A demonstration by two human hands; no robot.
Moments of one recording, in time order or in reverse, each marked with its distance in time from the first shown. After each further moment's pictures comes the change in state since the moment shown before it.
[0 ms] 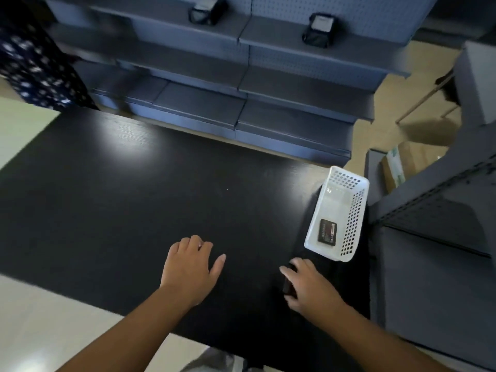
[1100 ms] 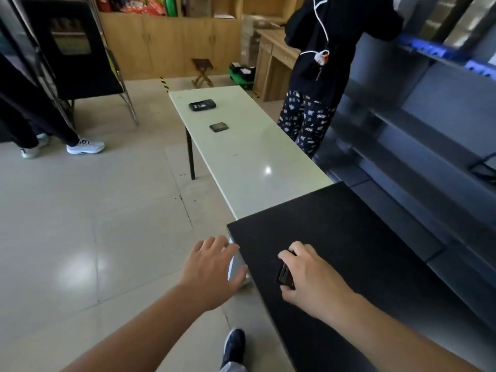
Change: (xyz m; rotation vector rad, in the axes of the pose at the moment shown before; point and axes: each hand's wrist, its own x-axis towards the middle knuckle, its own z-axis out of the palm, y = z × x) left_hand -0.194 -0.554 0.003 -0.365 0.290 -0.601; right_hand 0.208 -0.661 -0.107 -0.446 0.120 -0.733
